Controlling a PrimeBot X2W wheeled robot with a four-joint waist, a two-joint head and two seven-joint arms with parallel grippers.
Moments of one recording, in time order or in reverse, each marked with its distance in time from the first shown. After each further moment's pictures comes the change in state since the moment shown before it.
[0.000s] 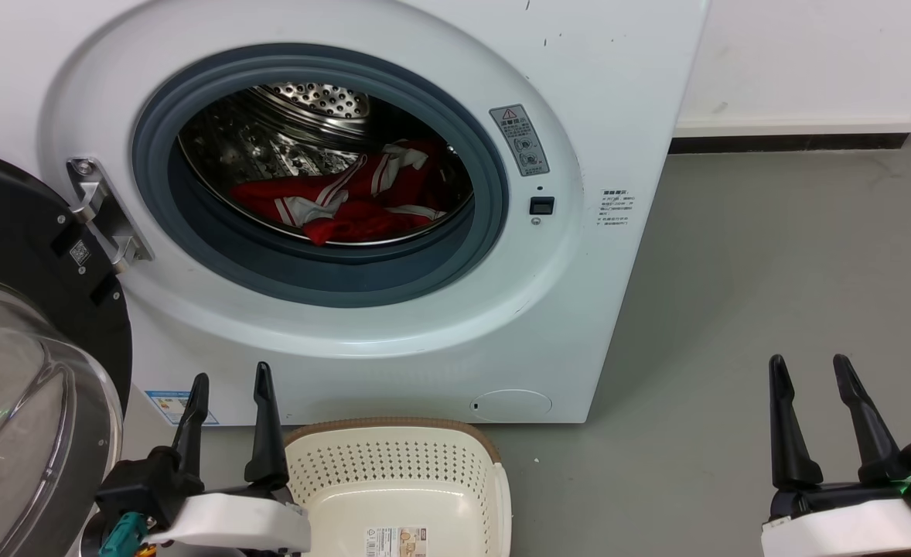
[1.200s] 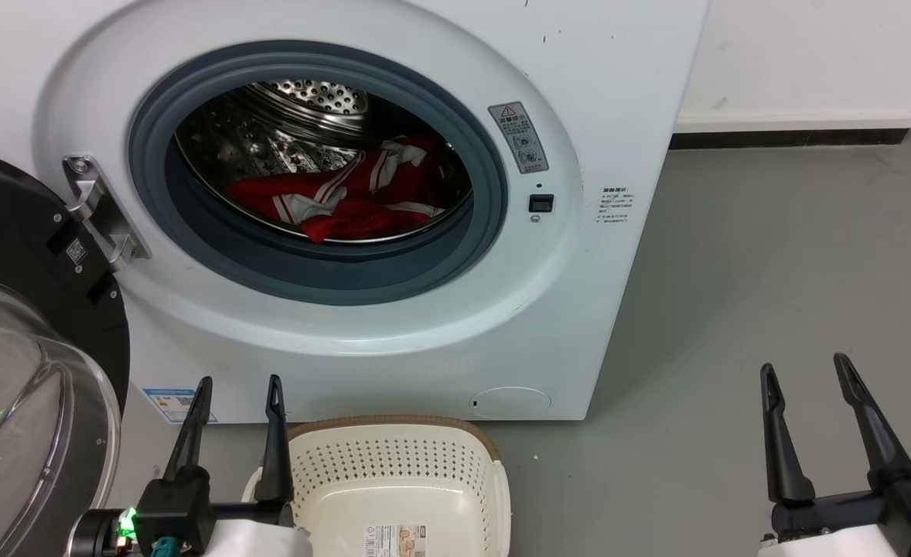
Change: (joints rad) left arm 0.037 -0.013 0.022 -0.007 0.263 -0.033 -0.068; right arm 0.044 -0.001 0.007 -0.069 -0.252 0.000 -0.071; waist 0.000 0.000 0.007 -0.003
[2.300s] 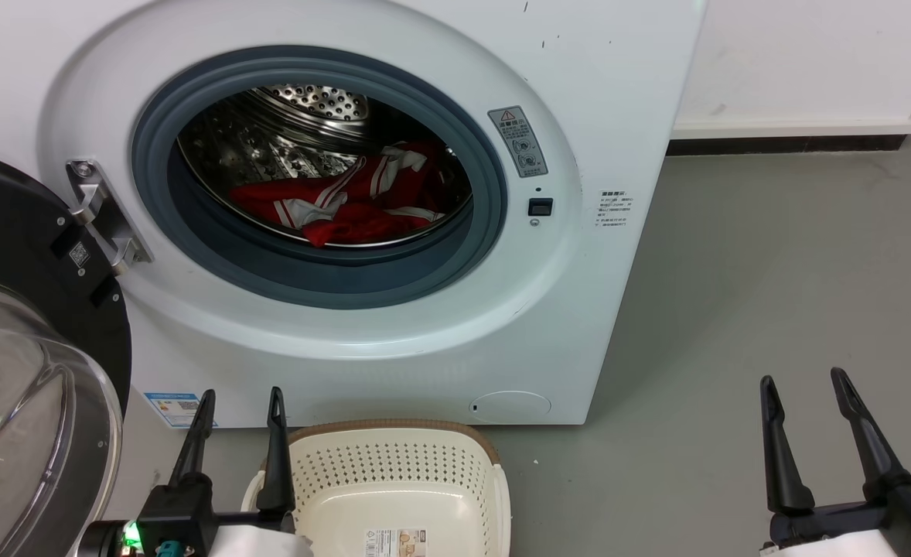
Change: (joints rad) left arm 0.007 -0.001 -0.004 0.033 -0.013 0.010 -0.002; right arm 0.010 -0.001 -0.004 0.038 0.052 0.000 0.000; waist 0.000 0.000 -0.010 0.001
